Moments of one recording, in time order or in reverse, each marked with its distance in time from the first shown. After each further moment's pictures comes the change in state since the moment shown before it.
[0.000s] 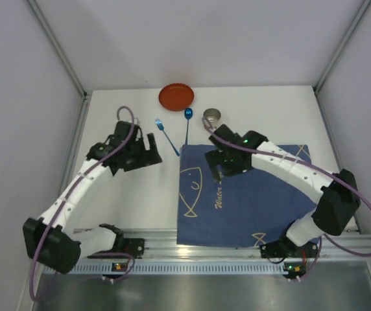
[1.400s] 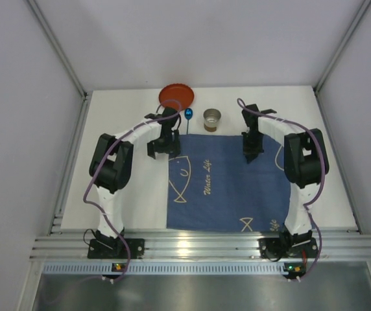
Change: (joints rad) left arm -0.099 0.910 0.454 0.031 -0.209 0.048; right arm -0.603 0.495 0.133 0.133 -0.156 -0.074
